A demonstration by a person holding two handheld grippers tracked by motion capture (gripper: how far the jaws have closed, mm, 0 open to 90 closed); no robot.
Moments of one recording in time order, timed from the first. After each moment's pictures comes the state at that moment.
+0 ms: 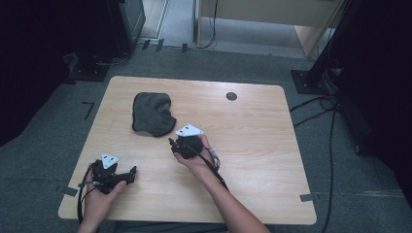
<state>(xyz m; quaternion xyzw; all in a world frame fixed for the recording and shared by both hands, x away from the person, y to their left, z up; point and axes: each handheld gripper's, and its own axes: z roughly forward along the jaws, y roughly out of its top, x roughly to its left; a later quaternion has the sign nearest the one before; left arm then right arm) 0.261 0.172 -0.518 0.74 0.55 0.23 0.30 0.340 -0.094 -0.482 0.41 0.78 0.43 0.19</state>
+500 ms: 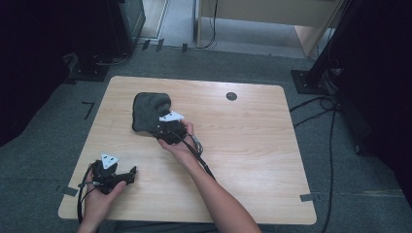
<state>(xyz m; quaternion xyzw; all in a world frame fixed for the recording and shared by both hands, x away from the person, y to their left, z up) 0.261 0.172 -0.518 0.74 0.55 0.23 0.30 0.393 -0.046 -0.485 0.43 0.78 0.41 0.18</state>
